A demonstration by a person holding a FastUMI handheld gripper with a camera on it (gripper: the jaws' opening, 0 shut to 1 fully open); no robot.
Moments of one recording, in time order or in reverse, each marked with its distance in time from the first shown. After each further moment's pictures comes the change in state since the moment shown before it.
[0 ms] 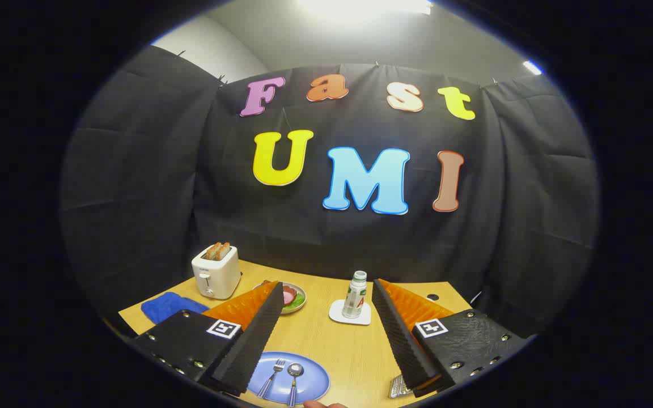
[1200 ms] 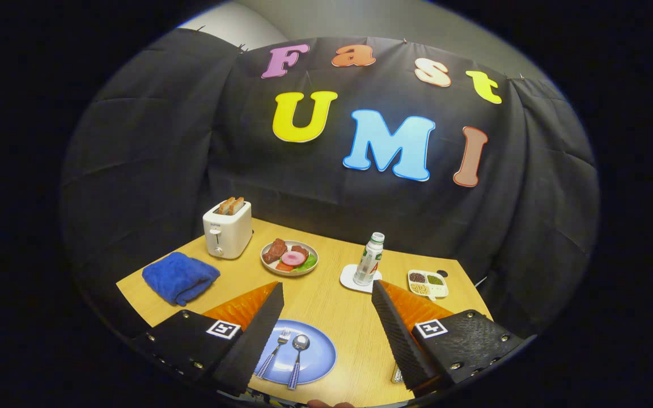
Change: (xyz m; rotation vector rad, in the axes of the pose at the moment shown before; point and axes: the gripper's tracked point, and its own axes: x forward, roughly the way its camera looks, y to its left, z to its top) arm -0.008 0.040 -0.092 -0.078 0.296 0.104
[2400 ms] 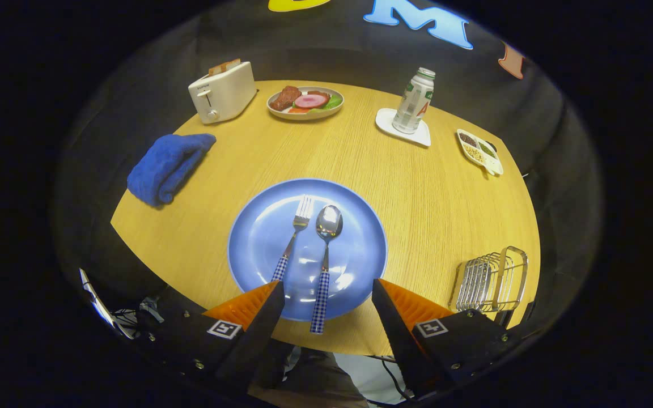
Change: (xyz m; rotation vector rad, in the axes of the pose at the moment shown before) arm 0.026 0.043 -0.193 0.055 0.769 0.118
